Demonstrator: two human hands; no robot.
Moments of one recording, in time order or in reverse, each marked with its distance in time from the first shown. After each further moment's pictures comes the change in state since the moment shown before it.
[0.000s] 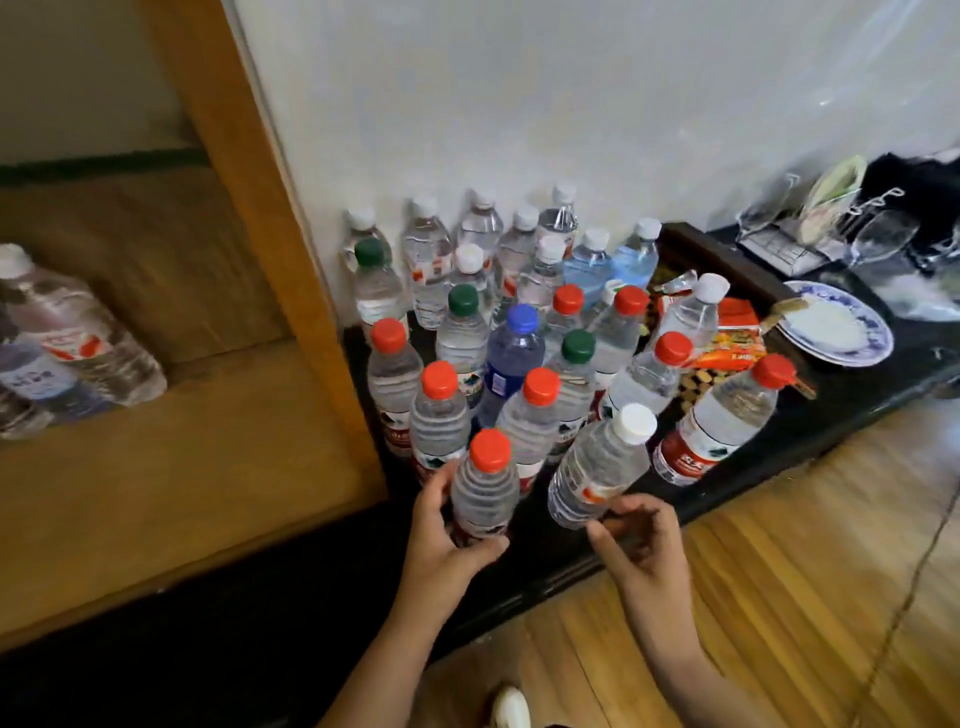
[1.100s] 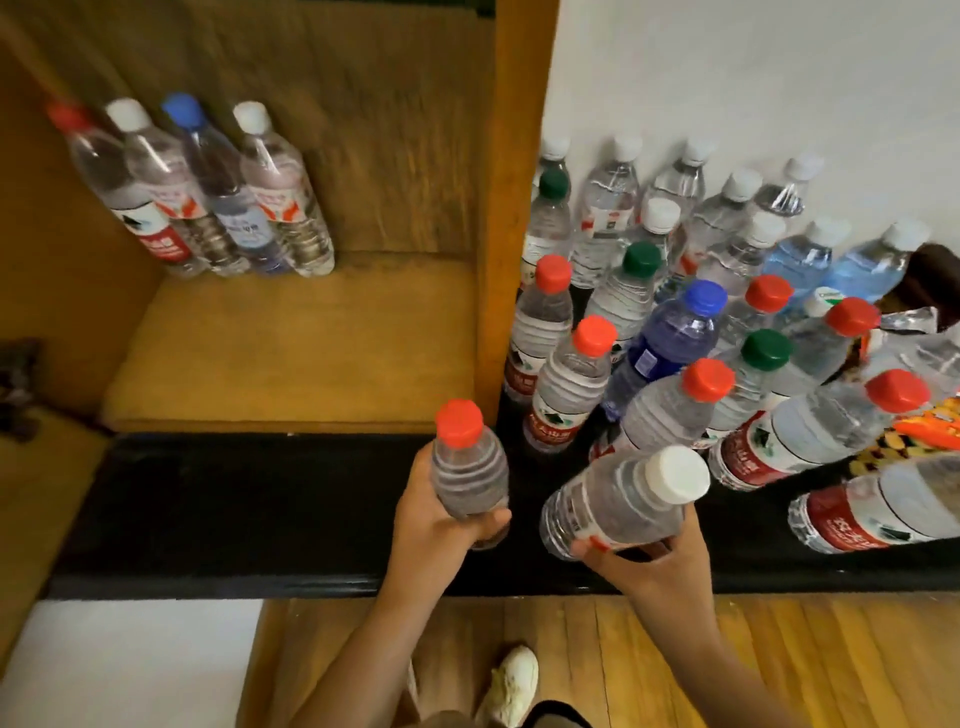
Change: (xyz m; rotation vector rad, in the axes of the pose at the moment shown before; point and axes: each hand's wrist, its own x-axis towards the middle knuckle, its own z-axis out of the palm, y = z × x) left_hand -0.041 -0.022 -0.047 -0.017 0.412 0.076; right_hand 0.005 -0.012 0.039 -0.054 -0.468 0.117
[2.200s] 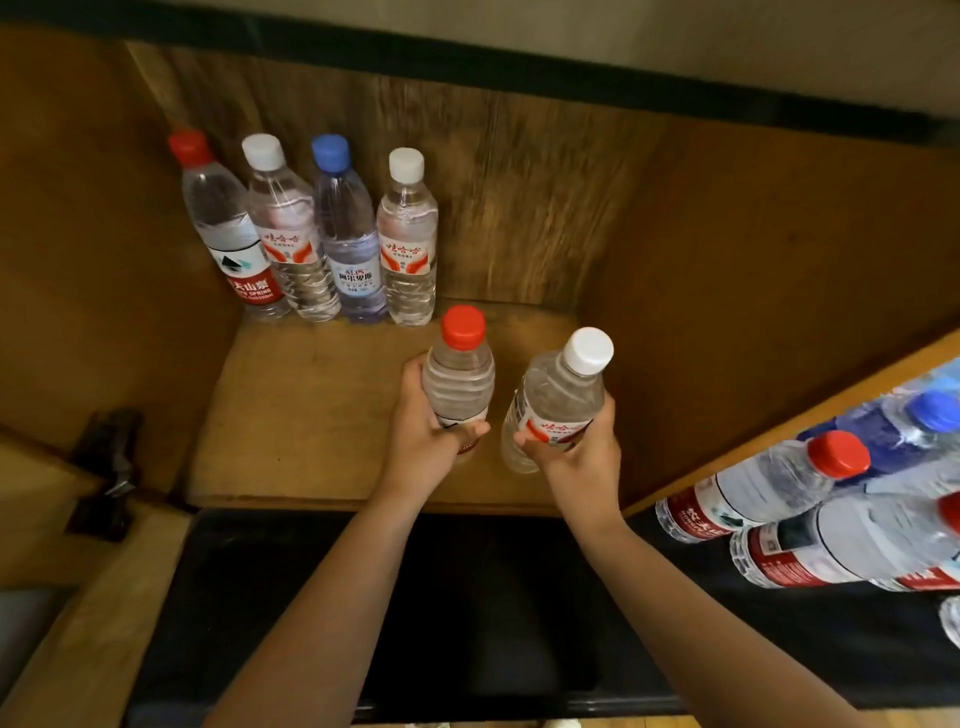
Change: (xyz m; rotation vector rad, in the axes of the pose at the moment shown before) left_hand 0.177 0.008 -0.167 -0.001 0.051 0.115; right_hand 0.117 -0.071 0.244 -0.067 0.014 -0.174
